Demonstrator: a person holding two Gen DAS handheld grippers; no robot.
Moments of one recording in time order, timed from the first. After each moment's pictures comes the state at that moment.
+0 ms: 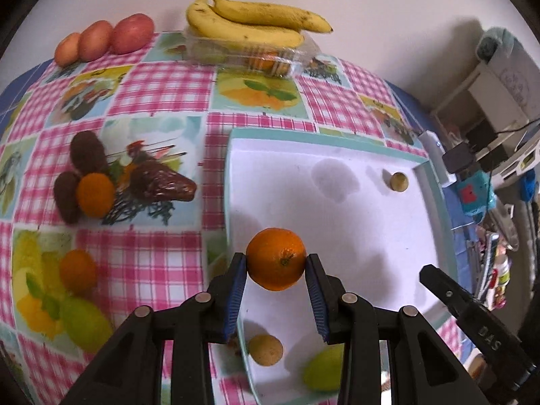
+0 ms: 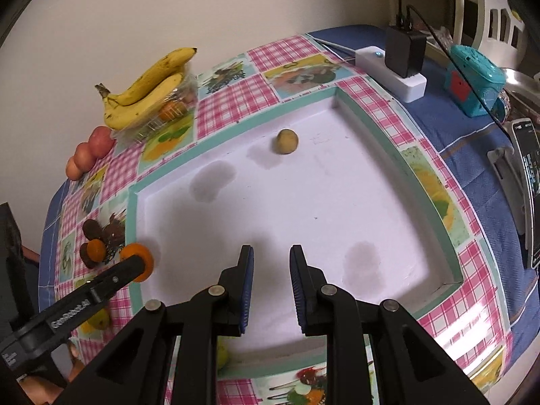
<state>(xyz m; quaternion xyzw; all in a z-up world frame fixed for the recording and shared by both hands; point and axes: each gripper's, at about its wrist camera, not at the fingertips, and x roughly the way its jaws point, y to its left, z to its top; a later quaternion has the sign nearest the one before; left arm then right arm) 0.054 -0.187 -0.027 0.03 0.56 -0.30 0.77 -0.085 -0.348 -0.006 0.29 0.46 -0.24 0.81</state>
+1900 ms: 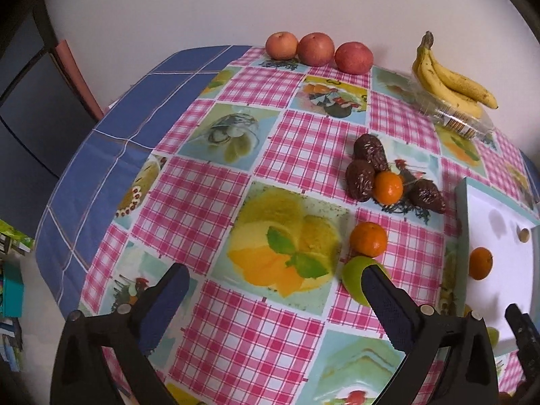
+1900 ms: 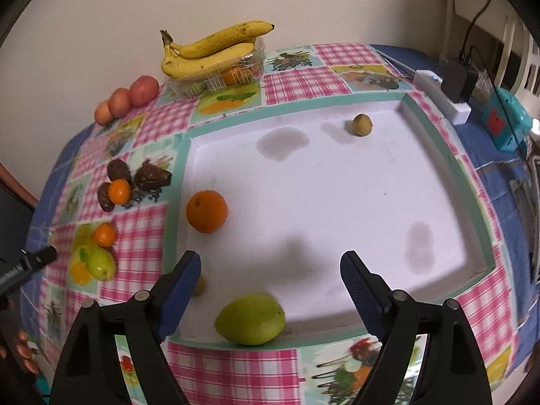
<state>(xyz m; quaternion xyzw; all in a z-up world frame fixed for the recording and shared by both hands) 0.060 0.002 0.008 0.04 0.53 -0.02 0.85 -0.073 -0.273 -0.010 0.20 0.47 -0.18 0.84</state>
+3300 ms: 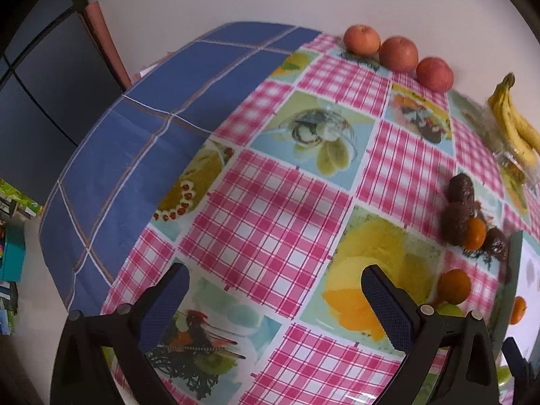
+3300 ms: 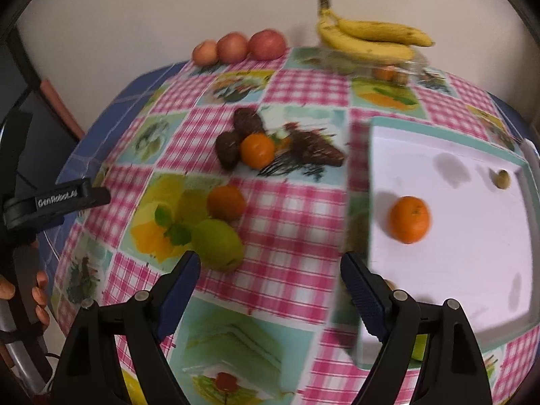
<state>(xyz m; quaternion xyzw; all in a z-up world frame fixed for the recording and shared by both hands) 0.114 0.088 -0.020 -0.01 0.56 0.05 0.83 0.008 -0.131 -0.021 0.10 0.51 -0.04 0.86</state>
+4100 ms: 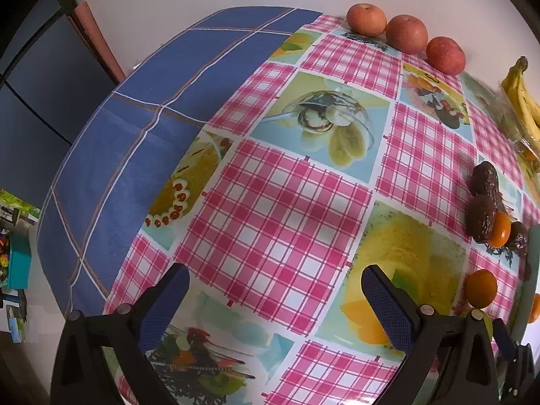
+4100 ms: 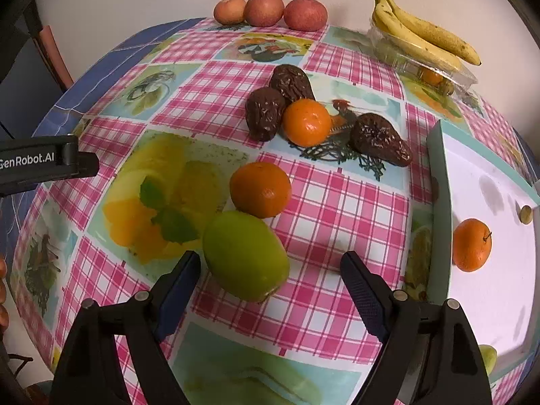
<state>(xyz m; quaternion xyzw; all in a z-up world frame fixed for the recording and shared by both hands) 0.133 0.096 -0.045 0.02 0.58 0.05 0.81 0.046 -0.083 -0.070 0.02 0.54 -0.04 0.84</state>
